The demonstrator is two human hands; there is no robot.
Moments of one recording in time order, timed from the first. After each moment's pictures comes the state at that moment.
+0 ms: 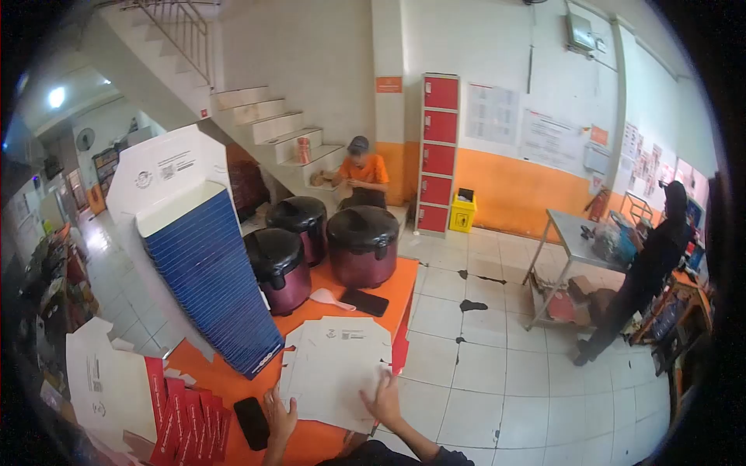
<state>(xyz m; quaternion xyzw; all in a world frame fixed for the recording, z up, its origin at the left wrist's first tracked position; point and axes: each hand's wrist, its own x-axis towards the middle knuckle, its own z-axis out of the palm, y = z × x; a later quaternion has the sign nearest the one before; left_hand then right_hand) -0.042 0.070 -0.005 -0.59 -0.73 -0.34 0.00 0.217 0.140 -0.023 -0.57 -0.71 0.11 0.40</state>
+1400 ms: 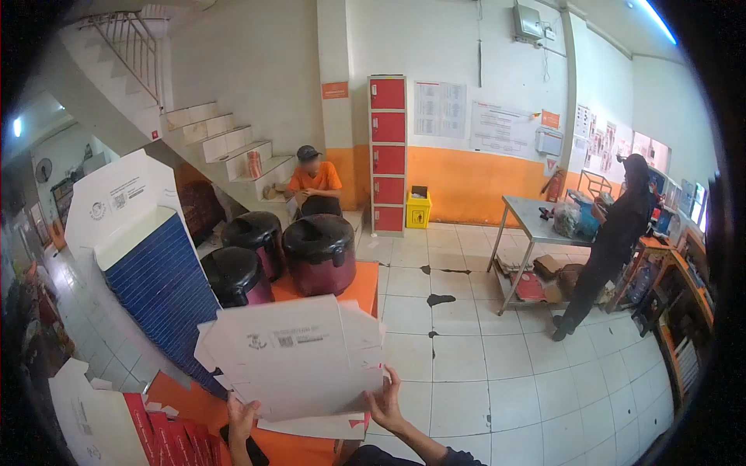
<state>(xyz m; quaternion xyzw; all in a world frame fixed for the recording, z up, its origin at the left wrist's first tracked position) -0.085 0.101 0.057 -0.51 -0.43 -0.61 -0.43 0.249 0.114 0.048 -0.32 -0.57 0.40 0.64</state>
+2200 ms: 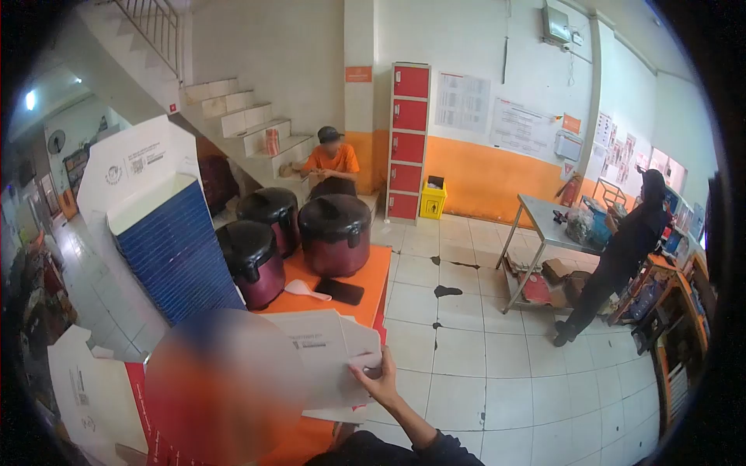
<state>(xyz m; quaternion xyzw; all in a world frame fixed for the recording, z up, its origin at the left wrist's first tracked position) -0.056 0.099 0.110 -0.47 -0.40 -0.70 -0.37 0.232 0.131 0.099 -0.40 -0.63 0.28 0.61</state>
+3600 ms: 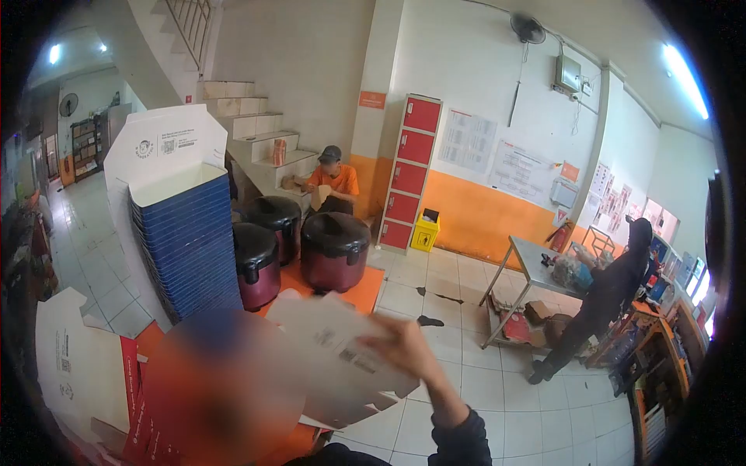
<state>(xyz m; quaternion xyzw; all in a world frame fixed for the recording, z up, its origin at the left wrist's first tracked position) -0.026 0.078 0.042 -0.38 -0.55 -0.74 -0.08 0.268 0.137 0.271 -0.41 -0.81 0.14 0.40</state>
